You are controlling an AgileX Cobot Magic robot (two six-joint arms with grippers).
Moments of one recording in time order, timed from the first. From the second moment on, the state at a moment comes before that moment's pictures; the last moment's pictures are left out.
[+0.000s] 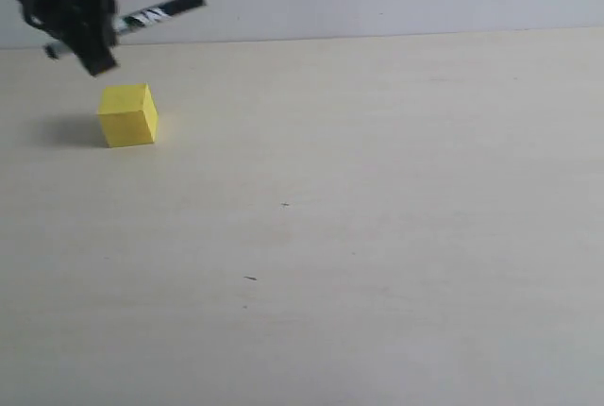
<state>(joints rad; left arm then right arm) -0.50 1.65 -1.46 0.26 1.05 0.51 -0.08 0.01 0.00 -0.08 0.12 0.08</state>
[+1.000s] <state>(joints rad) 0.11 2.15 -1.53 0.00 0.75 1.59 -0.08 0.01 0.00 -0.08 0.12 0.08</state>
